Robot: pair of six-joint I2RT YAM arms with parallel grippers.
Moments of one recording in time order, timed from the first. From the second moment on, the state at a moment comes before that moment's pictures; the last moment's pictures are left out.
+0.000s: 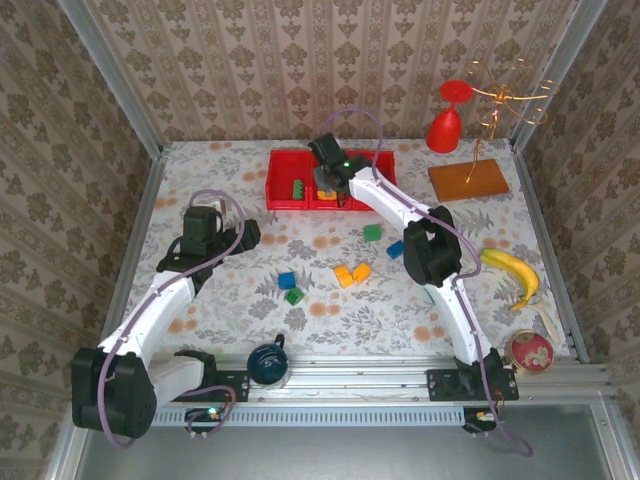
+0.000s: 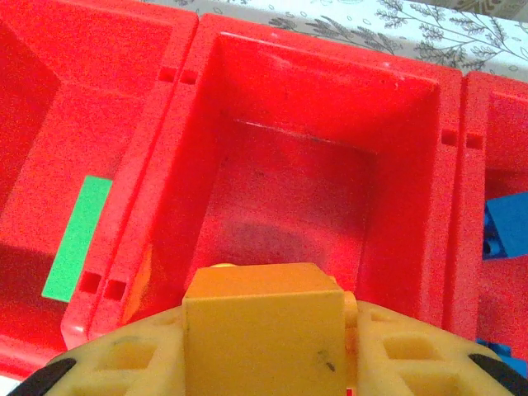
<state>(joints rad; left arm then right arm) -0.24 1.10 0.70 -0.28 0.03 -0.39 0.55 2.40 2.22 -0.69 0.31 0.28</state>
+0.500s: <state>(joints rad) -0.39 1.05 0.68 -0.35 0.03 -0.42 0.52 2.48 2.34 -0.72 0.31 0.25</state>
